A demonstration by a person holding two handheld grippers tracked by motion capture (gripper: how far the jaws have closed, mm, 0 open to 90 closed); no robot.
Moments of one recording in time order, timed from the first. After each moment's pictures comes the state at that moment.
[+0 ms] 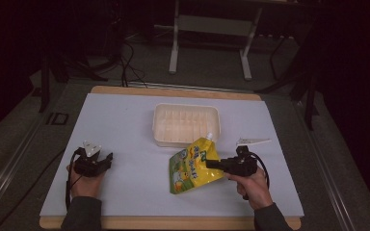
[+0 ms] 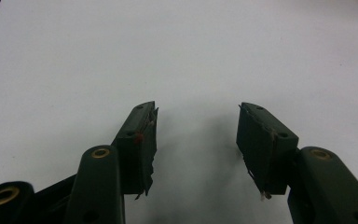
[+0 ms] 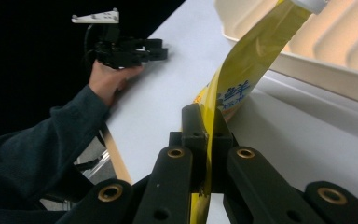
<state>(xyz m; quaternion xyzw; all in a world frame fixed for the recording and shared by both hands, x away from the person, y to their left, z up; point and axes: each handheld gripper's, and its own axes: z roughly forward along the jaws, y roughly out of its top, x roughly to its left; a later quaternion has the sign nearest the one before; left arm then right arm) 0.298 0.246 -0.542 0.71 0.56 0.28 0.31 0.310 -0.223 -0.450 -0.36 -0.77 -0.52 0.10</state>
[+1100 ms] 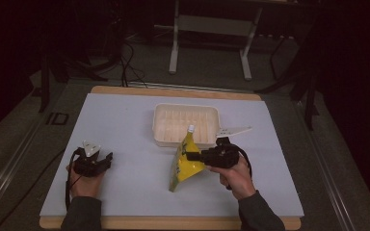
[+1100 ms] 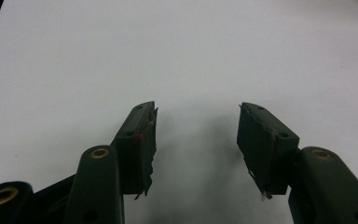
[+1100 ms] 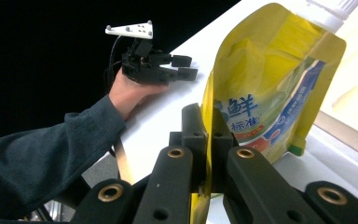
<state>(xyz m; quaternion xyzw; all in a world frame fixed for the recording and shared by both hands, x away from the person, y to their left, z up) 0.298 0.247 -0.541 0.71 0.56 0.28 0.31 0.317 -0.166 -0.419 -0.29 -0.79 -0.53 0.08</state>
